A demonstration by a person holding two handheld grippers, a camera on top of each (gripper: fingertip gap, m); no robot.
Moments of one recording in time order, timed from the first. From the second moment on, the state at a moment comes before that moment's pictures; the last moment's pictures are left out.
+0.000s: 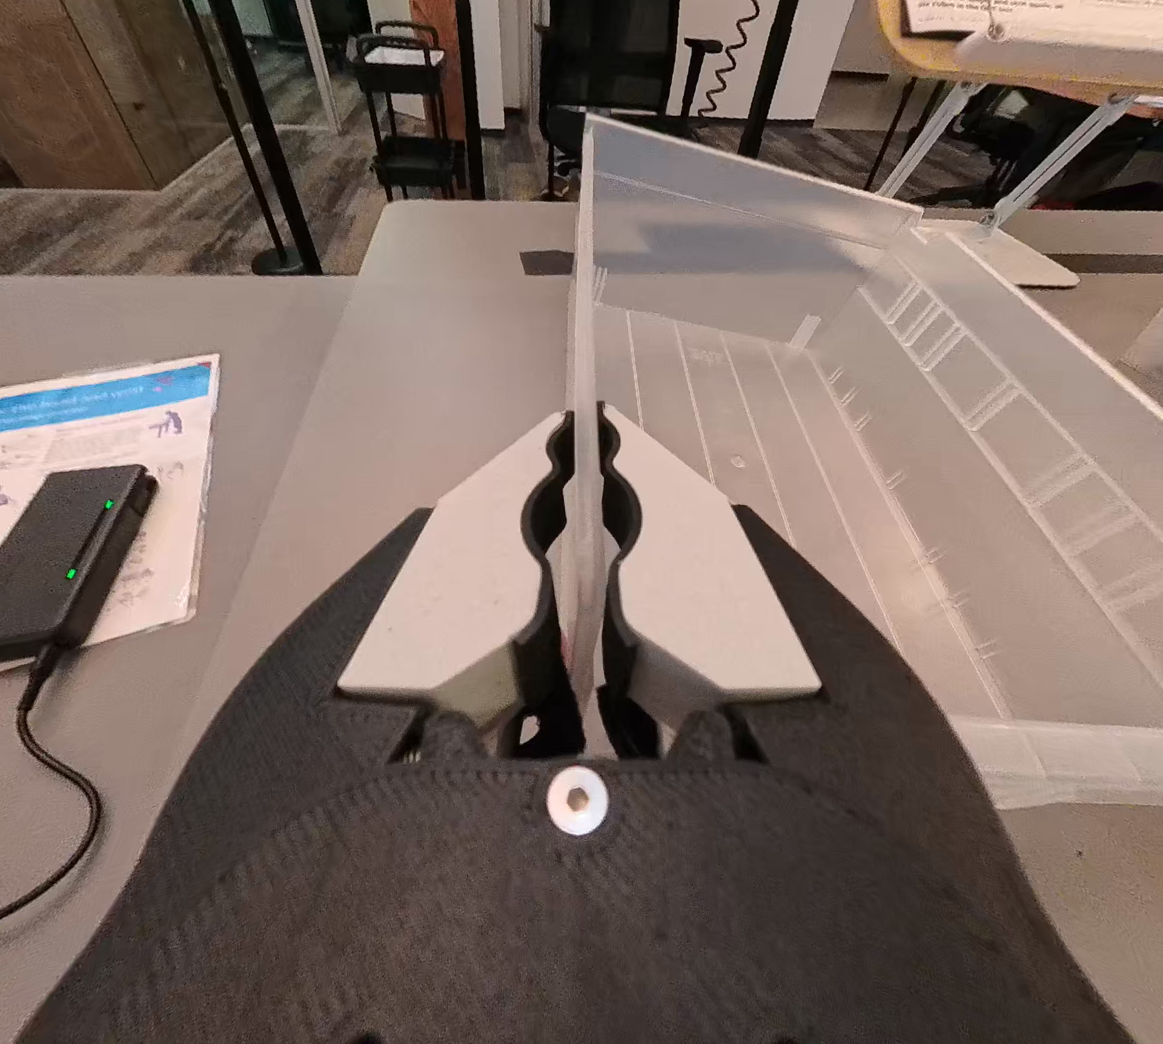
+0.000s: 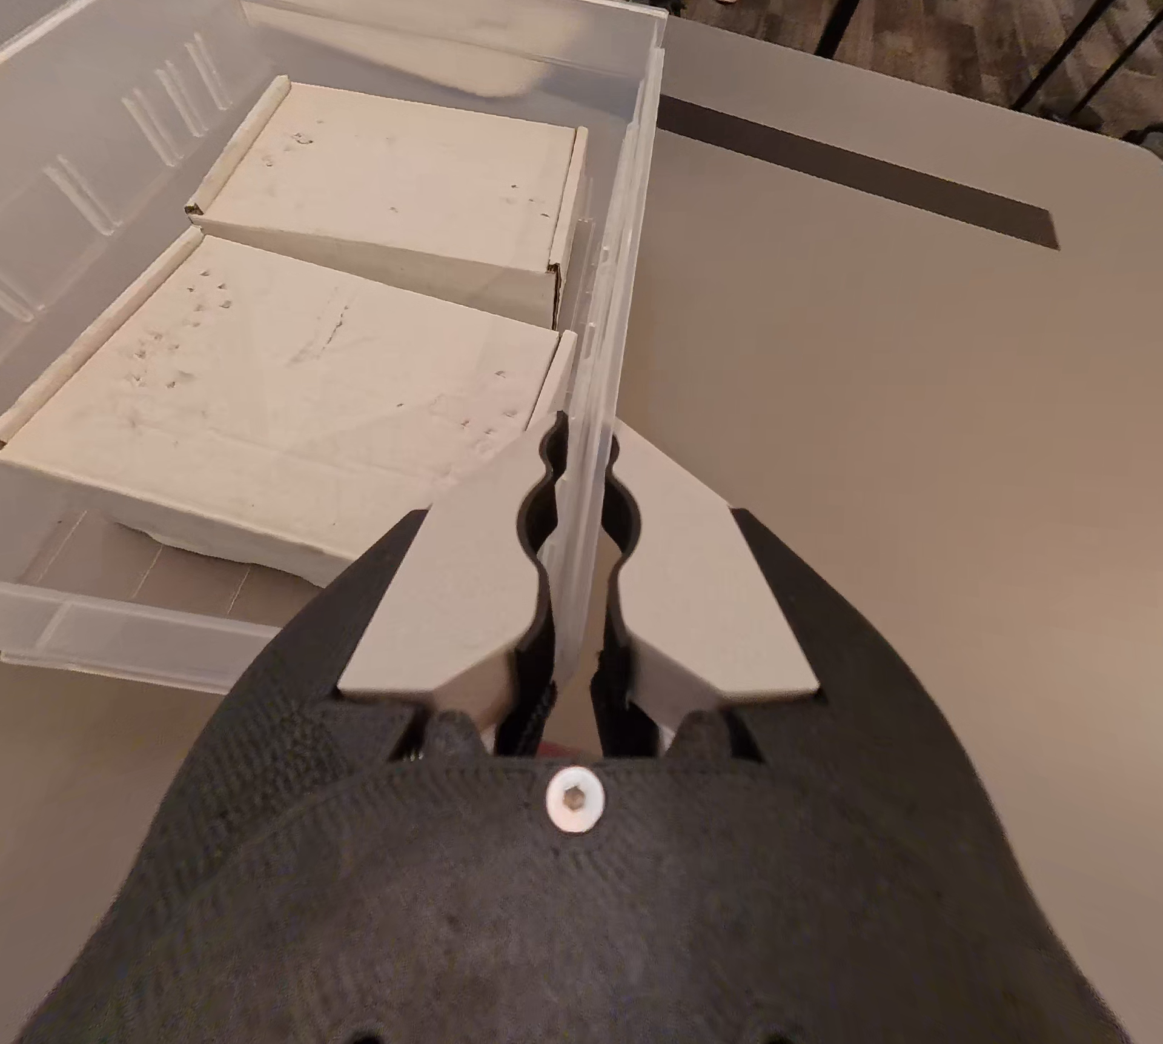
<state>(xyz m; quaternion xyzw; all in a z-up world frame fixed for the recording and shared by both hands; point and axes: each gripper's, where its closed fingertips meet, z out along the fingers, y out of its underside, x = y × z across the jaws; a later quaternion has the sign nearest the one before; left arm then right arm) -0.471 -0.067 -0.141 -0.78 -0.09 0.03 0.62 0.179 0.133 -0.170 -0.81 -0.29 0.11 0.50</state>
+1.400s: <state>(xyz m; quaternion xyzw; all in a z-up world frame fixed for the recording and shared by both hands) -0.530 -0.165 0.013 -0.64 -0.14 0.08 0.75 -0.279 0.010 -0.166 -0.73 -0.35 0.28 0.51</state>
